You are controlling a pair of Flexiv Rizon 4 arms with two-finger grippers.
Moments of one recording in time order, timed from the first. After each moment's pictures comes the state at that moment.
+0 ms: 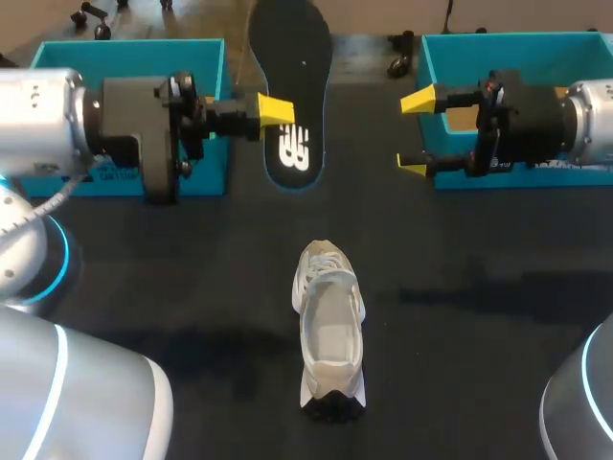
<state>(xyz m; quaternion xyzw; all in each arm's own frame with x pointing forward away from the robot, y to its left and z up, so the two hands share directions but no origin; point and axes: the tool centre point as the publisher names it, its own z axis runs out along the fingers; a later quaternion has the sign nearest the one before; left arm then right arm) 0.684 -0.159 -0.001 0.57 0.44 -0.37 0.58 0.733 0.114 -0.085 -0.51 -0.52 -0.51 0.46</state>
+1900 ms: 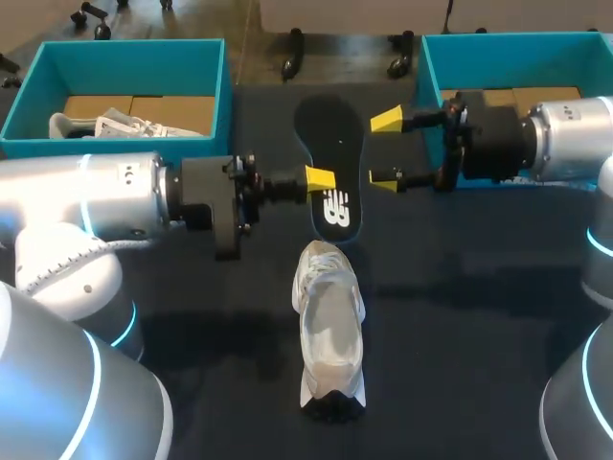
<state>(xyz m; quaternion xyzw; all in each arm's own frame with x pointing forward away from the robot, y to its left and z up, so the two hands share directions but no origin) 0.707 -0.204 -0.122 0.54 0.47 -0.41 0.57 0.741 0.147 -0.123 -0.51 -0.52 -0.50 0.47</state>
